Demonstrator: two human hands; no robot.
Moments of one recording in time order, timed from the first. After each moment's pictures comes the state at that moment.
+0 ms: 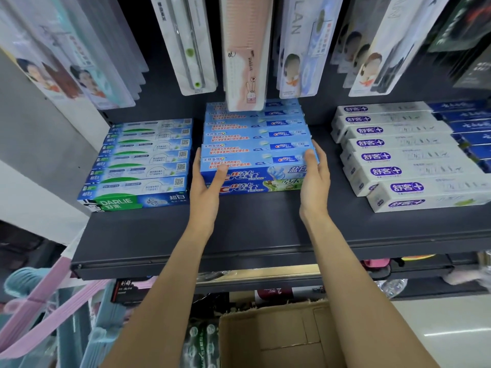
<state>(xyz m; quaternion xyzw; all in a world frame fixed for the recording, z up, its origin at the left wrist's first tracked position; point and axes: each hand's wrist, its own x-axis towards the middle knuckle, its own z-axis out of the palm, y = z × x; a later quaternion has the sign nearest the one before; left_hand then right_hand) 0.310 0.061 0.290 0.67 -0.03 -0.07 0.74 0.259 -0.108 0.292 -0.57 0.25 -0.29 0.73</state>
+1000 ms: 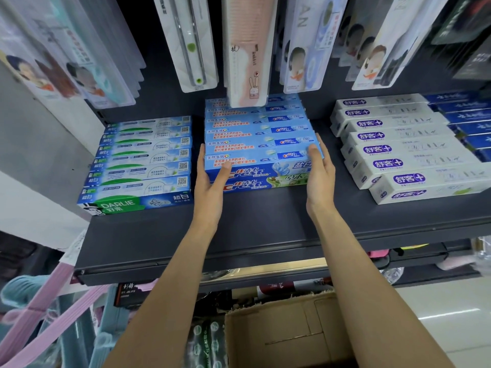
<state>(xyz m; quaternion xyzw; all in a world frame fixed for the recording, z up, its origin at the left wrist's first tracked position) 0.312 0.064 0.293 0.65 -0.04 -0.10 0.75 0.262 -0.109 0.288 -0.58 0.27 -0.28 0.71</state>
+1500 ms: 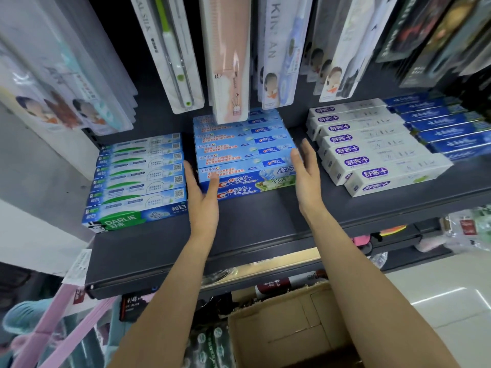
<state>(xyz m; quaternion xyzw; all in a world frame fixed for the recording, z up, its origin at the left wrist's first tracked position) 0.298 0.071 0.309 0.70 -0.03 -0.08 0.71 0.239 -0.106 0.310 -0.64 0.27 -0.28 0.67</state>
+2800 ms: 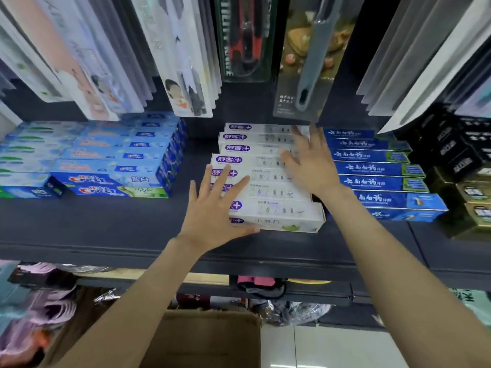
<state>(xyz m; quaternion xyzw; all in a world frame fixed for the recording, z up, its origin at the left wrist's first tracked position) 0.192 -0.197 0.300 0.96 -0.27 0.01 0.09 0.208 -0.427 0.332 -0.97 0.09 -0.09 0.21</state>
